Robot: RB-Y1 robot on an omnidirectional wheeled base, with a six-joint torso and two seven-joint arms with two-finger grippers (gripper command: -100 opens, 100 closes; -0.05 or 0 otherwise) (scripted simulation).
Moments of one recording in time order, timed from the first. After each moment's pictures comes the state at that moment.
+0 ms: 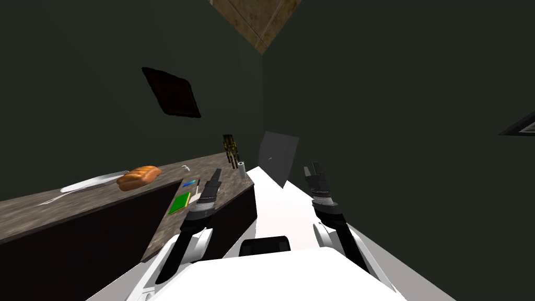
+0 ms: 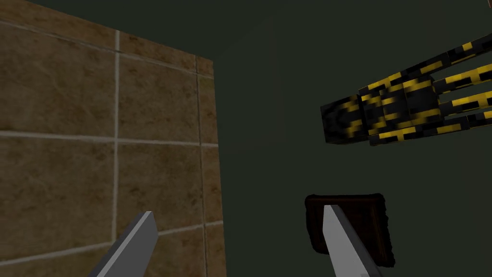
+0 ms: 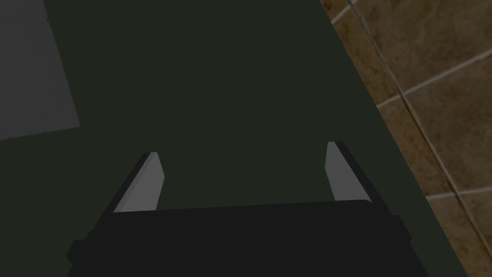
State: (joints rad) left arm 0.44 0.12 0.05 -2.08 -0.15 -0.55 -0.17; right arm 0.54 -0.03 0.01 -2.31 0.12 -0.45 -0.10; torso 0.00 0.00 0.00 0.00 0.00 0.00
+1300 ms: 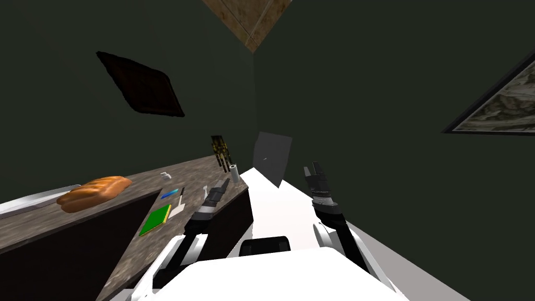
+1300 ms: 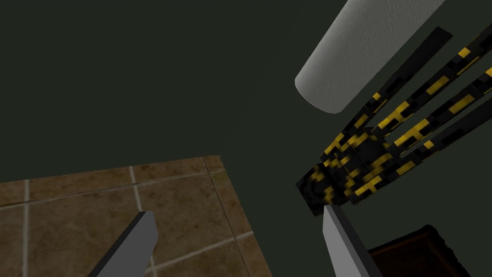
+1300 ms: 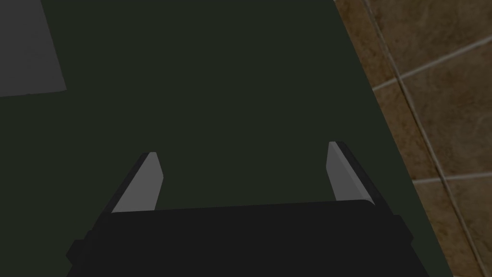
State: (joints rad) left arm 0.37 0.20 0.12 -1.77 -0.33 -0.59 -0.42; right arm 0.54 -0.03 0.01 -2.31 0.12 -0.45 -0.10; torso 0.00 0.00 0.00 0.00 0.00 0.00
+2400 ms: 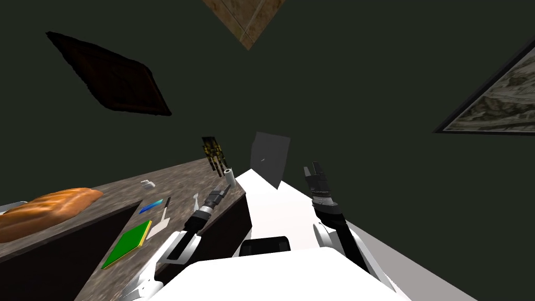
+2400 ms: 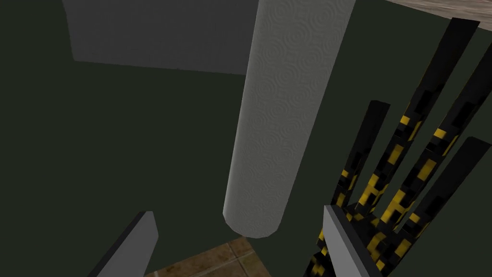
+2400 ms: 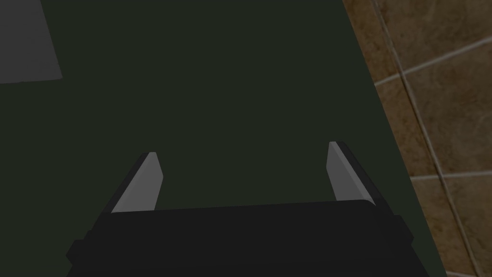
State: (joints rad) left arm 0.28 0.34 0.12 -1.54 -0.45 -0.52 -0.53; right arm 0.54 -0.03 0.01 -2.31 0.12 -0.45 -0.10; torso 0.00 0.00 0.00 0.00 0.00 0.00
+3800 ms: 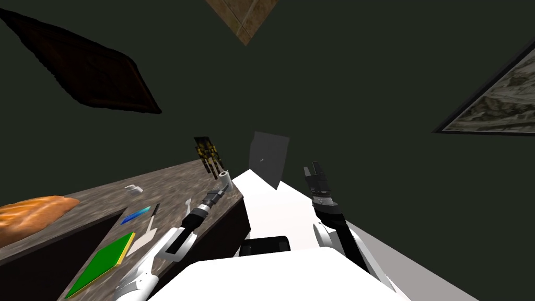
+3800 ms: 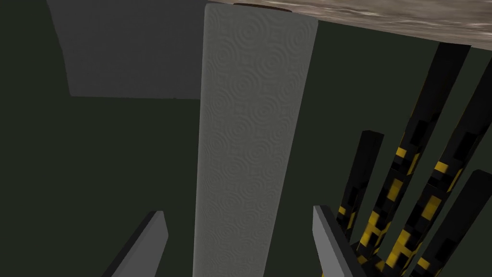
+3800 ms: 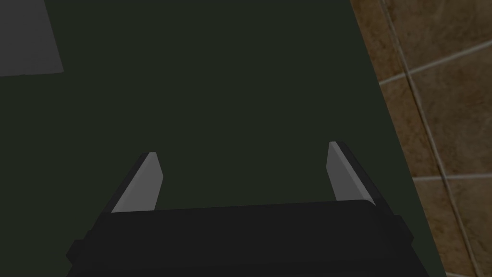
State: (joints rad) left arm 0.25 0.42 0.11 -1.48 -0.47 -0.48 -0.50; right arm 0.54 -0.03 0.01 -2.31 0.12 -0.45 -0.10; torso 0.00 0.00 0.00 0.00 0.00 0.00
